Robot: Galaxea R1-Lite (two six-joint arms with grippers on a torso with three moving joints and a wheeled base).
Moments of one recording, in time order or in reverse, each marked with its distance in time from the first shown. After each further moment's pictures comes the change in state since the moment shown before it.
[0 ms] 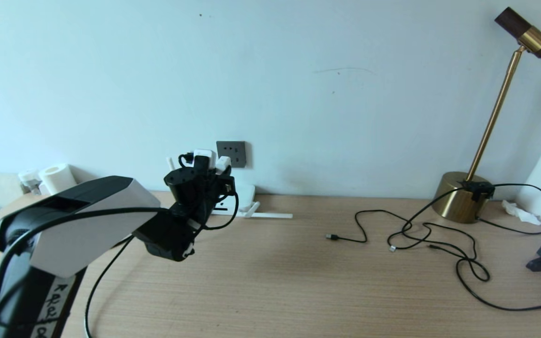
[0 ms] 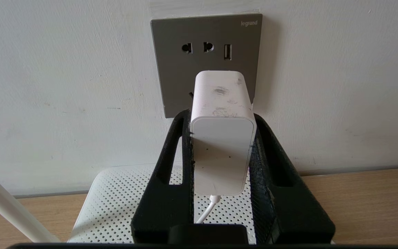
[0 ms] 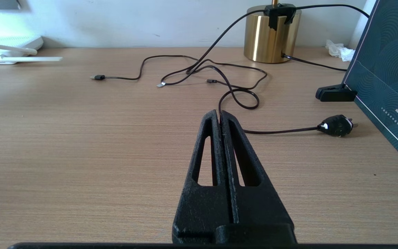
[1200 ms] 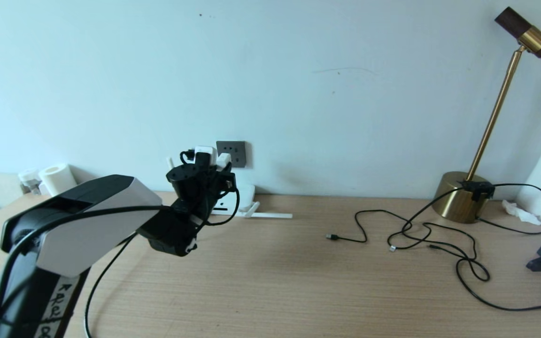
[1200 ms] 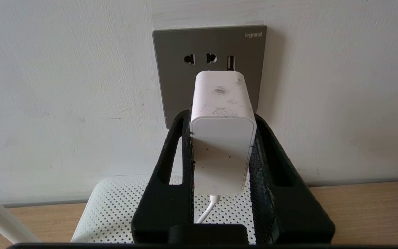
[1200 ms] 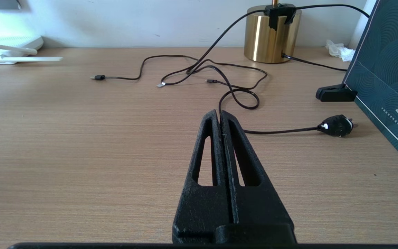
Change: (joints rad) left arm 0.001 0.016 -0.064 0.033 0.009 -0.002; right arm 0.000 0.000 0.000 0.000 0.000 0.000
